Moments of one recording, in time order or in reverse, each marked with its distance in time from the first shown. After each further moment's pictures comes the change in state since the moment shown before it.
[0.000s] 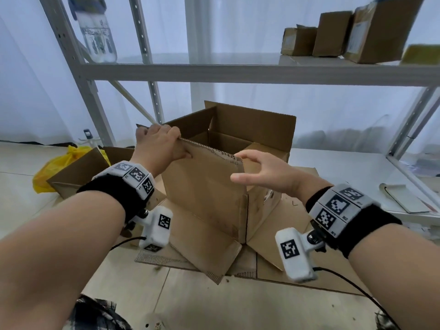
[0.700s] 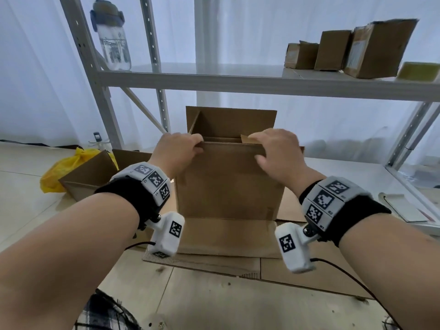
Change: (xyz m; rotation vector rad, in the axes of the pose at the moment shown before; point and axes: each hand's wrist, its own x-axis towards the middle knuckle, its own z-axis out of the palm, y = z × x) left_hand -0.015 0.018 -0.028 -0.123 0.093 0.170; right_hand 0.014 -0.017 -0.009 -0.748 0.536 -0.108
